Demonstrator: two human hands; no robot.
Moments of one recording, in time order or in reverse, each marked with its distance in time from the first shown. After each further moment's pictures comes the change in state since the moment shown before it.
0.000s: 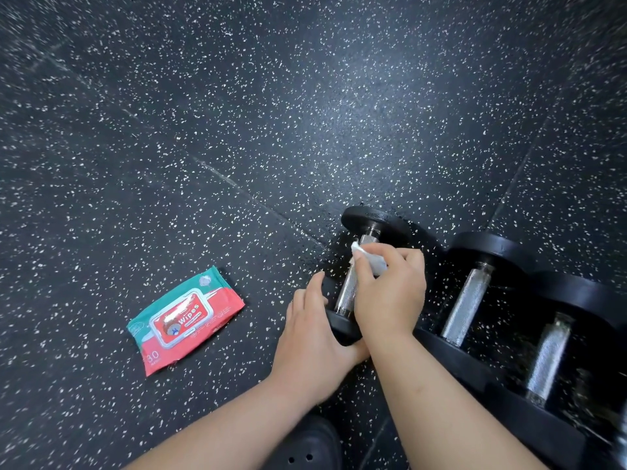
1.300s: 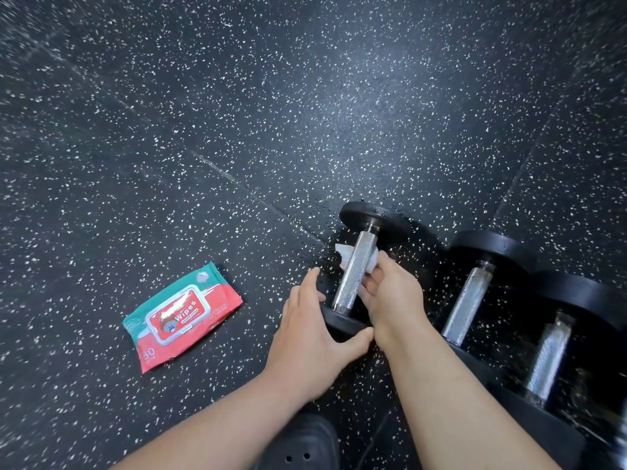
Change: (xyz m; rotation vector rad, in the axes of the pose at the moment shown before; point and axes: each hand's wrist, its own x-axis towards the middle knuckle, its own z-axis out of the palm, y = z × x) left_hand 0.001 -0.007 -0.003 -0.041 0.026 -0.001; right_hand 0.014 0.007 0.000 0.898 -0.308 0.712
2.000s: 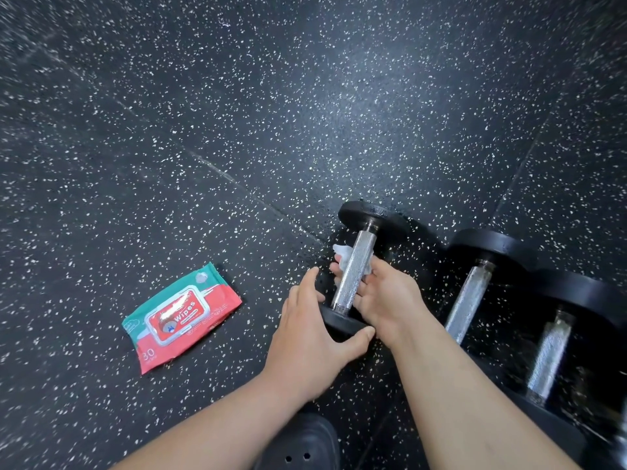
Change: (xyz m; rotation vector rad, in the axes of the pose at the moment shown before) left_hand 0.001 -0.002 0.003 0.001 0.009 0.004; right_hand 0.008 -0.003 -0.005 0.051 -0.164 0.159
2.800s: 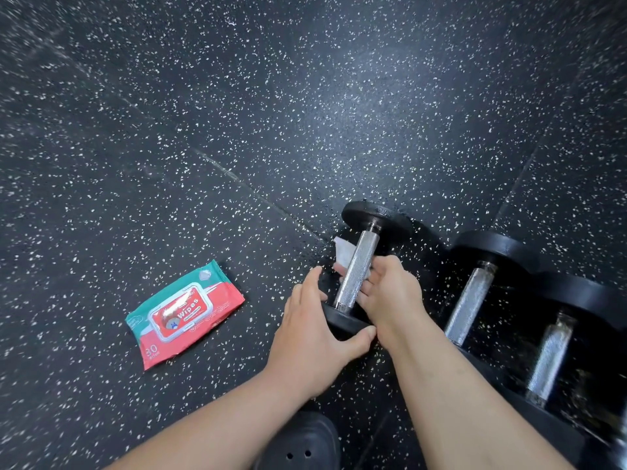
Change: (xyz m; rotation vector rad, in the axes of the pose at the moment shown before) left_hand 0.001 -0.001 0.000 0.010 -0.005 -0.003; right_hand -0.007 0.001 0.008 -0.016 0.102 -0.073
